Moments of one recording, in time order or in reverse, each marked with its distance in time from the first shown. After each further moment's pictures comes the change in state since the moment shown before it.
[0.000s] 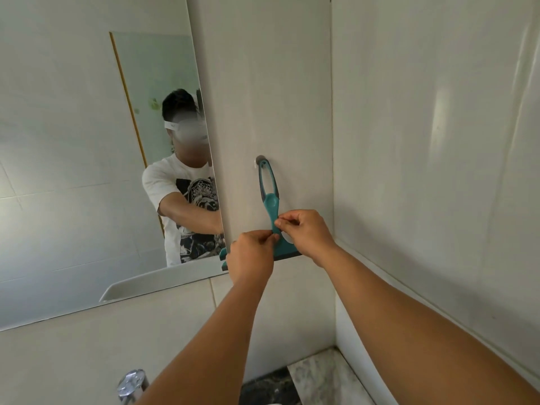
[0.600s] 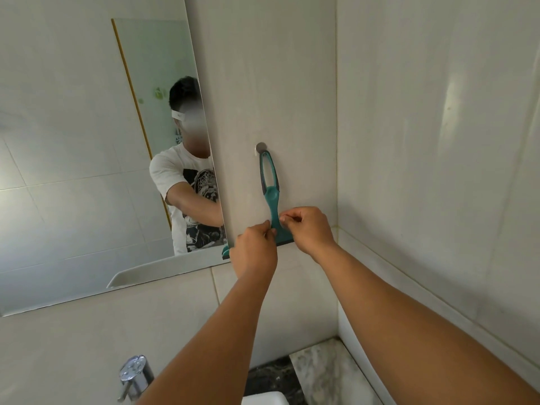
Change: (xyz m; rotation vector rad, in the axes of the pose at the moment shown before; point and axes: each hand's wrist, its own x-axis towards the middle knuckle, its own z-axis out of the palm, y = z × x) left_hand -0.004 -0.006 0.013 0.140 0.019 0.015; right_hand 0.000 0.019 0.012 -0.057 0.038 0.043
